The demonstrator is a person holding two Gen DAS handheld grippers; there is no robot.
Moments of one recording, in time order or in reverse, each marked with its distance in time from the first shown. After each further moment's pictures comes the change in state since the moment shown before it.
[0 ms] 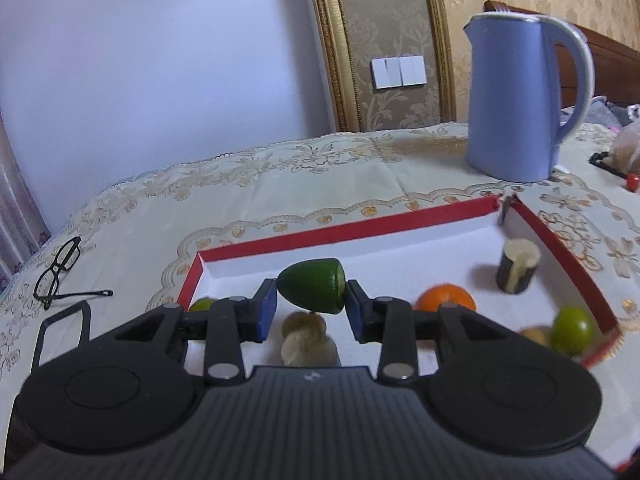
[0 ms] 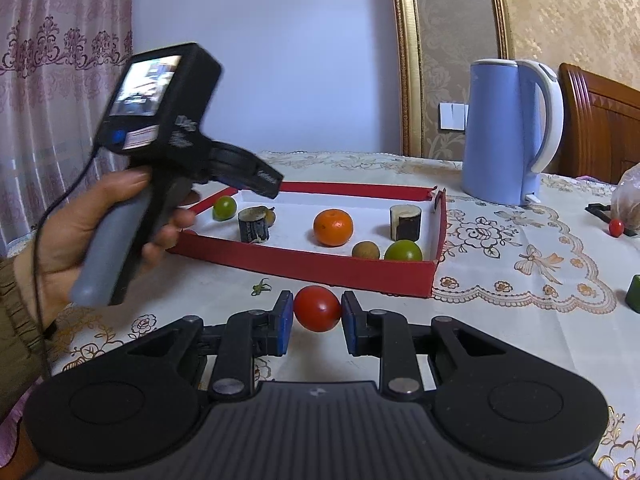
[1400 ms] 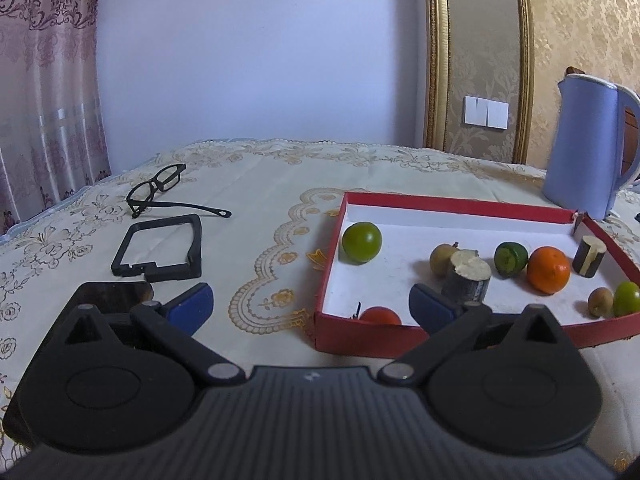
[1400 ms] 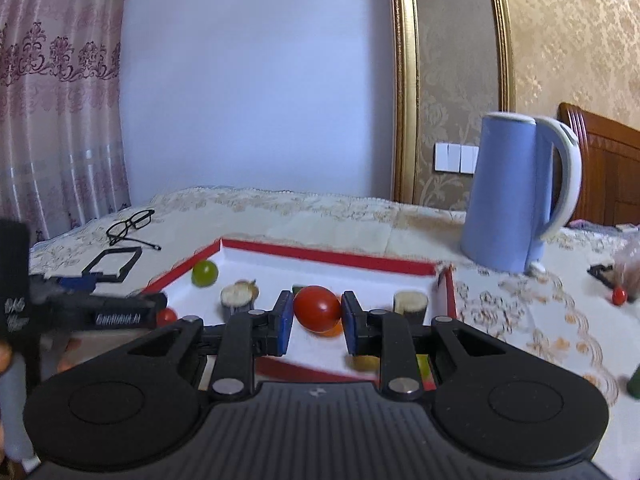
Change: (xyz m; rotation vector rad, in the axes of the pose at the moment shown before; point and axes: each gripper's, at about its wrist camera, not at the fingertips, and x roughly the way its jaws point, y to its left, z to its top) left arm -0.049 0.100 -0.089 -0.266 -0.072 0.110; right arm 0.048 0.014 0.068 -0.043 -0.074 -0.070
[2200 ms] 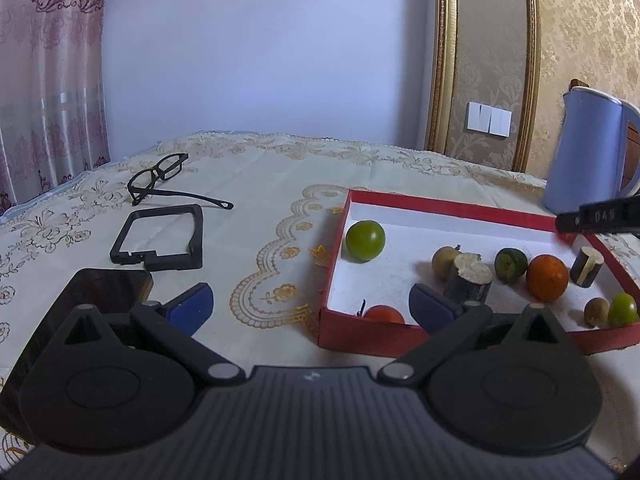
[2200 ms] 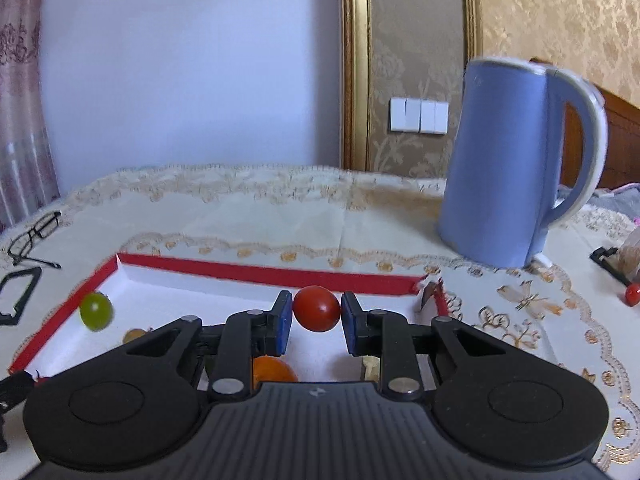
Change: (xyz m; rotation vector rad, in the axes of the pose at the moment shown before) left arm 0.001 0.010 -0.001 -0.051 0.012 -0.021; right arm 0.127 -0.029 0.029 0.079 0.147 -0.162
